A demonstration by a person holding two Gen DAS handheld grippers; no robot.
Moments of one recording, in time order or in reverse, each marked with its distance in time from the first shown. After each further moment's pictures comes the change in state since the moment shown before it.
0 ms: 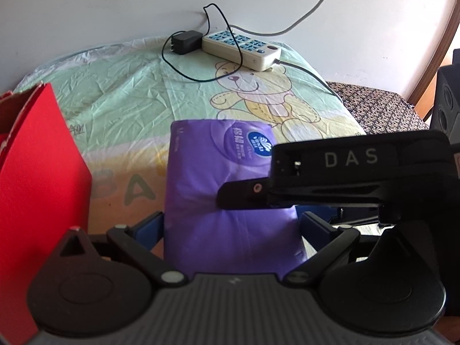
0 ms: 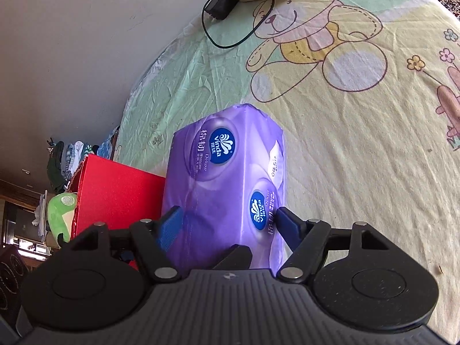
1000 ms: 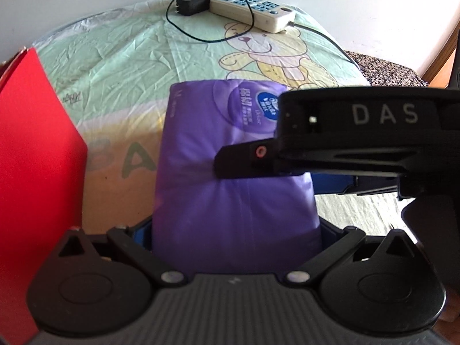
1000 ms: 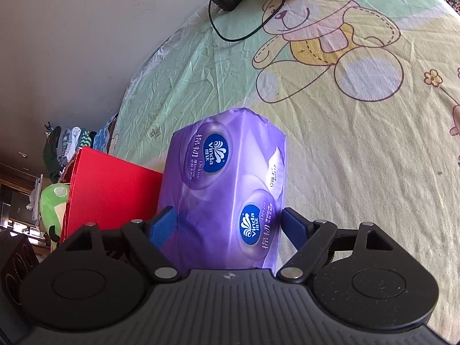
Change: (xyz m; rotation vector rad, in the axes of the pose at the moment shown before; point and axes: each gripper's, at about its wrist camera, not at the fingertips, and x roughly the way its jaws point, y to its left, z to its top) left arm 0.029 0.005 -0.003 -0.020 0.161 0.030; right arm 0.014 0.001 0.010 -0.045 0.040 -0.002
